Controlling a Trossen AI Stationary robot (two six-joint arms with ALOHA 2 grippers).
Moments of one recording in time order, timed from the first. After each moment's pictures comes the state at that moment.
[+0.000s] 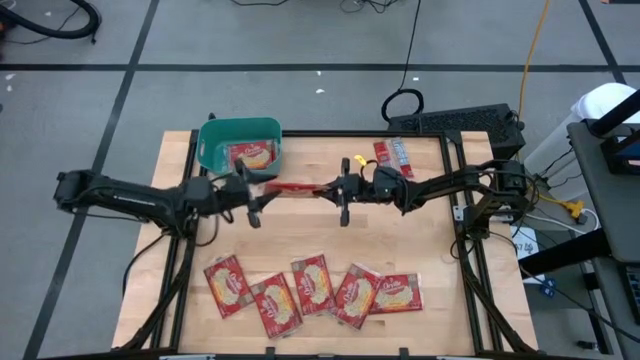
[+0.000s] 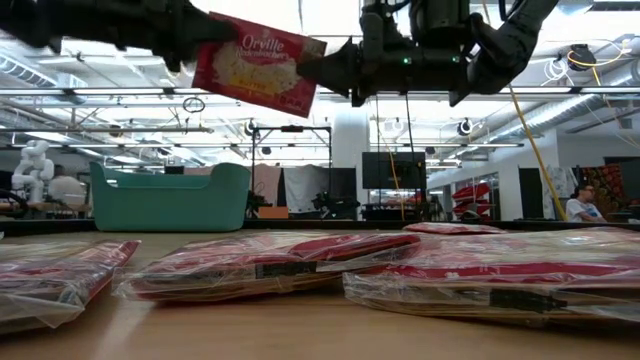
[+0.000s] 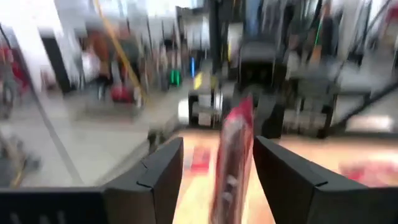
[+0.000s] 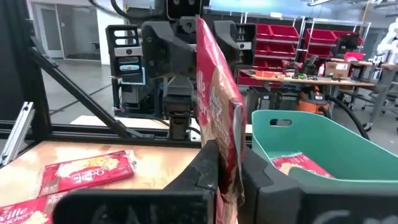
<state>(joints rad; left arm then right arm) -0.02 0.88 0.42 0.48 -0.31 0.10 -0.15 1.67 0.74 0.98 -0.13 -0.05</state>
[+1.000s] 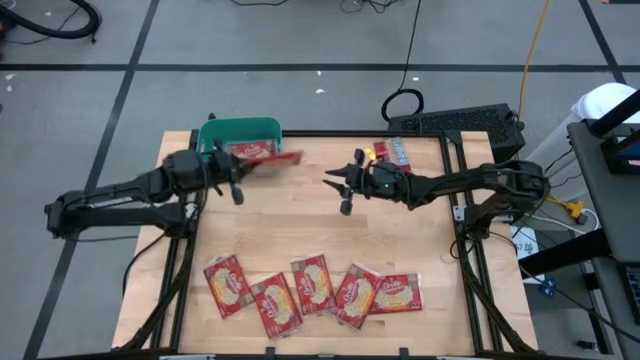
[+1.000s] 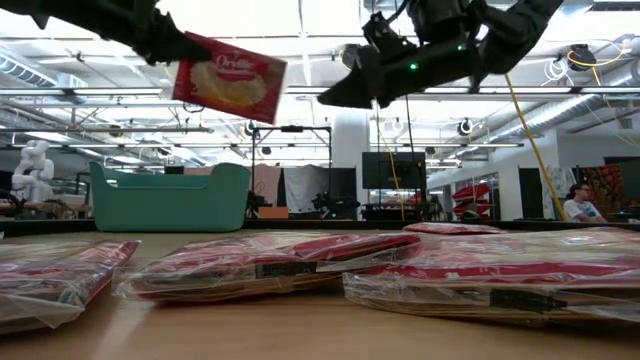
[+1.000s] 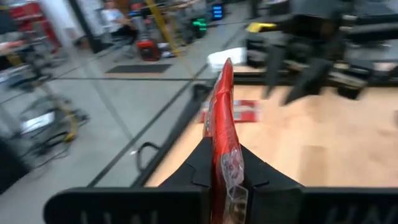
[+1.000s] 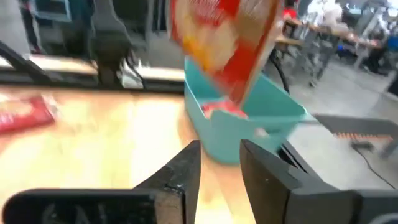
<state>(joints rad) 0.30 0.64 0.58 -0.11 -0.14 0.17 -0.17 1.53 0.74 0.62 0.13 -0.17</state>
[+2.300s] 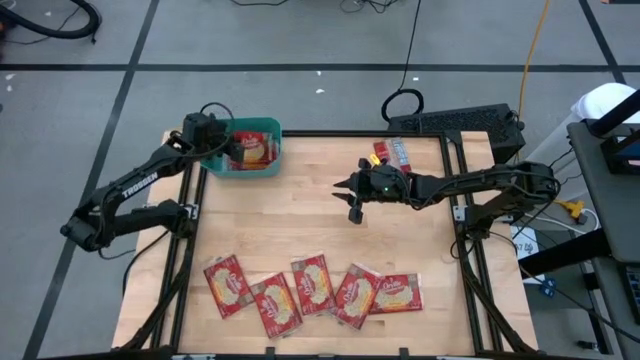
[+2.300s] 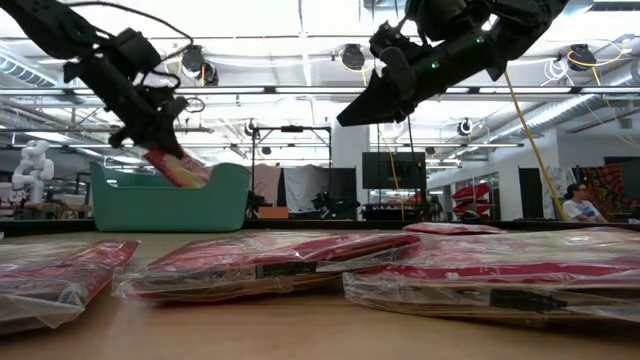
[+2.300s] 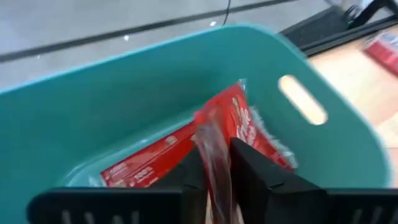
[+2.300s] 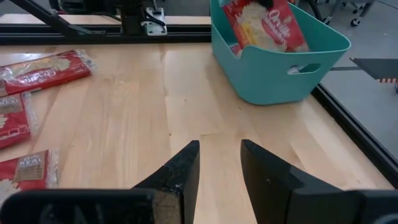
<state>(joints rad) 1.03 0.98 0.58 -0.25 0.12 -0.14 -0.14 1.45 0.73 0.31 0.08 -0.04</state>
